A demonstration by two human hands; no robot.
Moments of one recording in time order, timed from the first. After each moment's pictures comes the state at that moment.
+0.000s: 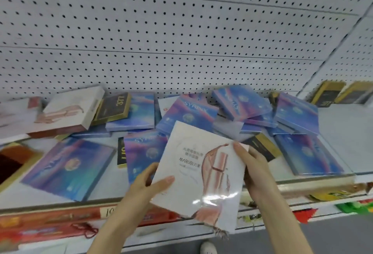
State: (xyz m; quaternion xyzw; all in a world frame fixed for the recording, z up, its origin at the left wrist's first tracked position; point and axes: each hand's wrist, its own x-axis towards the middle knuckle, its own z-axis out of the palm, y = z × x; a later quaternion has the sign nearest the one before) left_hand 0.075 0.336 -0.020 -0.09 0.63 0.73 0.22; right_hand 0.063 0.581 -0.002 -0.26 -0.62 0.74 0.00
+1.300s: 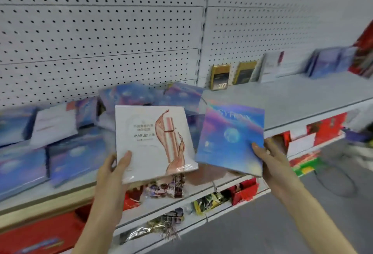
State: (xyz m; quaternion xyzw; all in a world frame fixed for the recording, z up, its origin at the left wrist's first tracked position) left_hand 0.150 0.629 -0.011 -0.11 0.60 0.79 0.04; right_hand 0.229 0.946 -0.015 -0.20 -0.58 0.78 0.15
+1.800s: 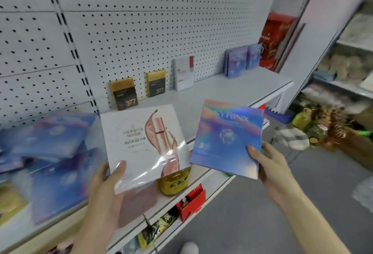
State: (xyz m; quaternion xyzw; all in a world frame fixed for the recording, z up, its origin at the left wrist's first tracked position) left_hand 0.139 0.929 -0.010 -0.03 0.56 0.81 0.16; right_hand 0.306 1.206 0.005 -0.30 -0.57 0.71 0.28
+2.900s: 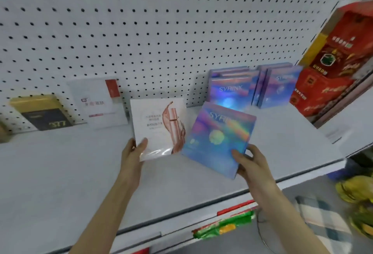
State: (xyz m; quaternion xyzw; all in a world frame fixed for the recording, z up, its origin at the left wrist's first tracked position) left_hand -0.060 1.528 -0.081 -0.11 0.59 0.80 0.09; right_hand 0.053 1.787 -0.036 -0.27 -0.59 0.75 0.10
